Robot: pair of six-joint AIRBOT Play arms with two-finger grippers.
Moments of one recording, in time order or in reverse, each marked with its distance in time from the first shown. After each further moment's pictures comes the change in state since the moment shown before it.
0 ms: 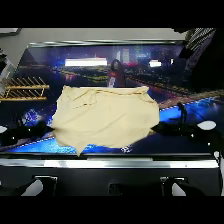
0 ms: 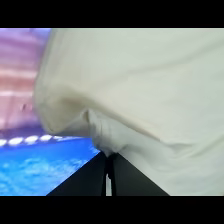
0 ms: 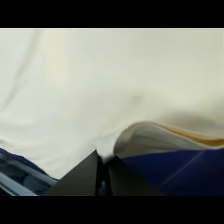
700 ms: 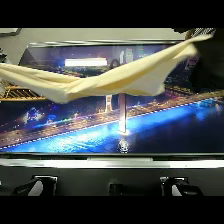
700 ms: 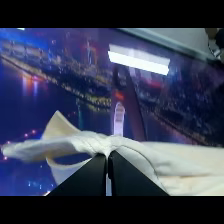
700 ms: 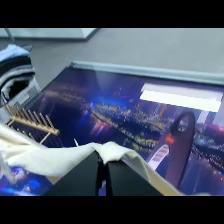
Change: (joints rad) left arm -0.108 0.295 0.912 0.160 -0.195 -0.367; right arm 0.134 0.311 0.997 -0.106 0.098 0.286
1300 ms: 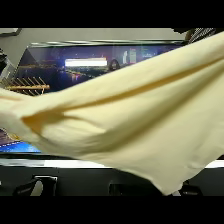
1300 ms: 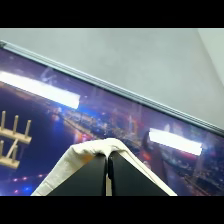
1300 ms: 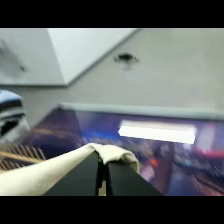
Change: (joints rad) left arm -0.002 0.177 0.082 0.286 -0.021 -0.216; right arm 0.001 0.064 0.169 -0.204 0.077 0.233
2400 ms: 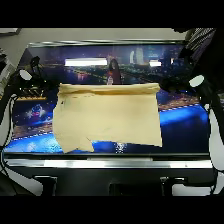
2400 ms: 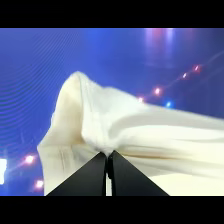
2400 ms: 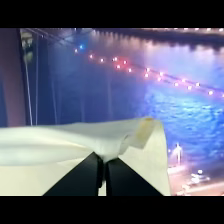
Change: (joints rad) left arm -0.220 -1.248 0.096 -0.038 0.337 0.342; right arm 0.000 -0.869 -0.432 -0.005 -0.512 -0.171
